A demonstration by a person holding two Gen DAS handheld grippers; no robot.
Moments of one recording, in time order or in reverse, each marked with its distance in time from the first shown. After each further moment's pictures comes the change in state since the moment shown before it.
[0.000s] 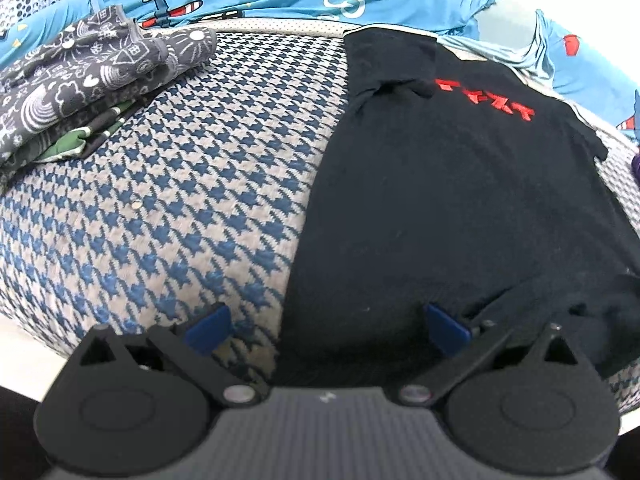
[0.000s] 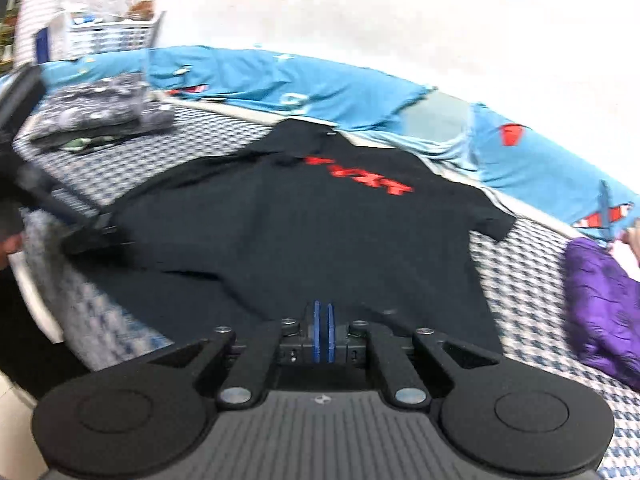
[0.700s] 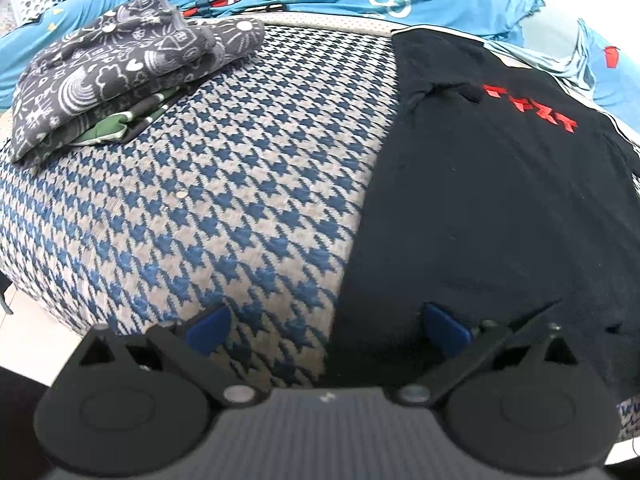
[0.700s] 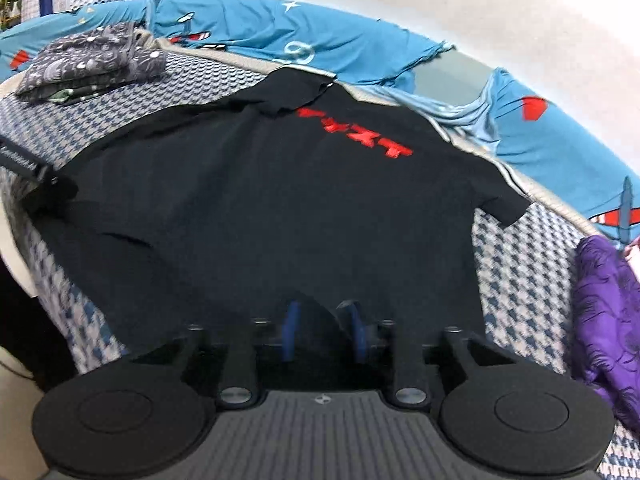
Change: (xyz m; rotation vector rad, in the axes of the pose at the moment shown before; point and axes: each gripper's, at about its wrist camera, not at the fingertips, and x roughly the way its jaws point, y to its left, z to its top) left arm 0.003 0.017 0.003 -0.082 0.004 0.082; right arm 0.043 -0.035 0.006 -0.105 0.146 0.054
